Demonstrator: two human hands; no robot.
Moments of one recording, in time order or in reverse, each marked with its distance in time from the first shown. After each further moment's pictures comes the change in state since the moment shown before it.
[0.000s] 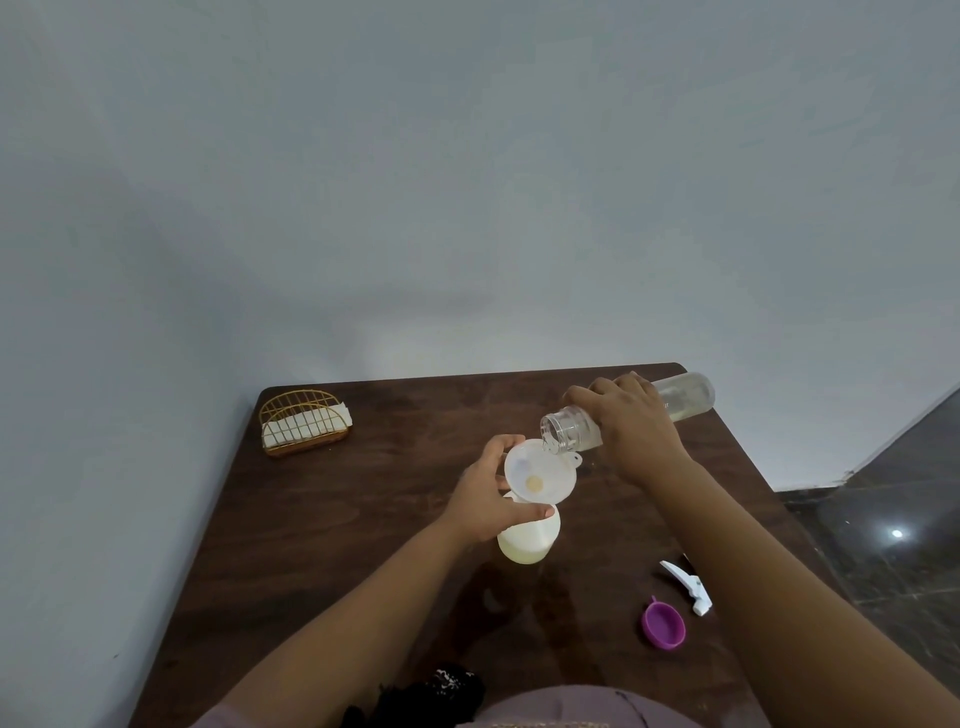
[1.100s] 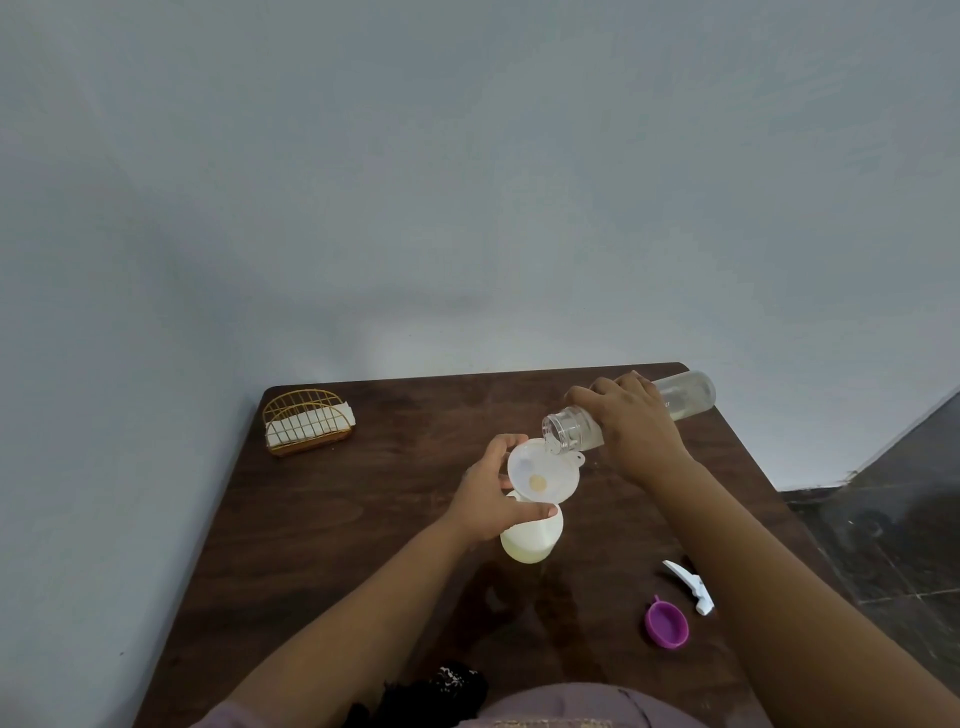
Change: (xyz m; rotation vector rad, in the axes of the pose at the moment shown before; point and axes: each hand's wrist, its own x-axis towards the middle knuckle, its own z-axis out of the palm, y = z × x) left_hand 0.000 0.003 -0.002 -0.011 -0.005 0.005; right_hand 0.001 -0.001 -0.001 0.003 -0.005 -0.008
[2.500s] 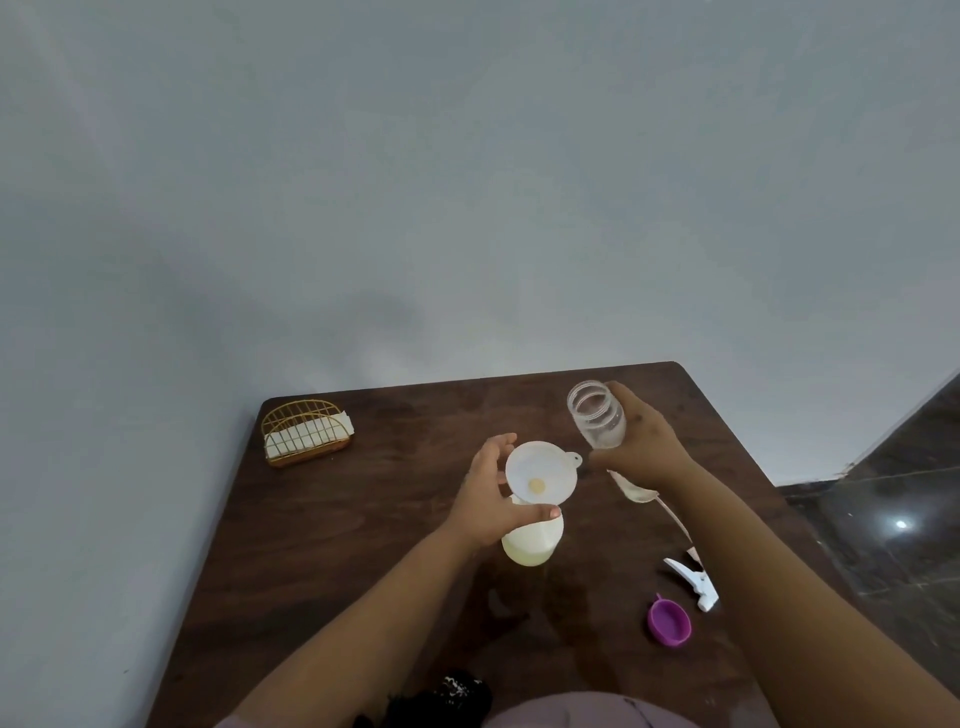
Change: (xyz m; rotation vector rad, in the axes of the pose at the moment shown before) left_hand -0.006 0.004 0.002 -0.016 0.055 -0.017; right_hand -0.022 0.002 -0.012 0.826 -0.066 0.299
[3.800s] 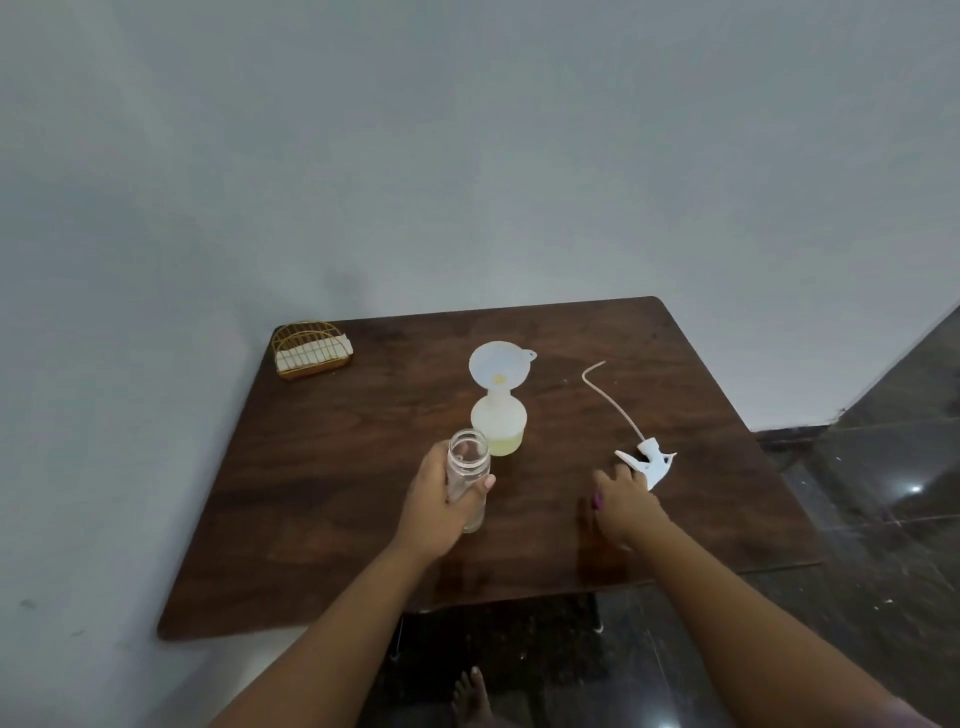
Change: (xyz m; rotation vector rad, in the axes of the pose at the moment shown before) left_hand -0.160 -0.029 0.046 -0.062 0.245 0.064; right_hand -0.161 0.125 0.052 -0.661 -0.398 0.315
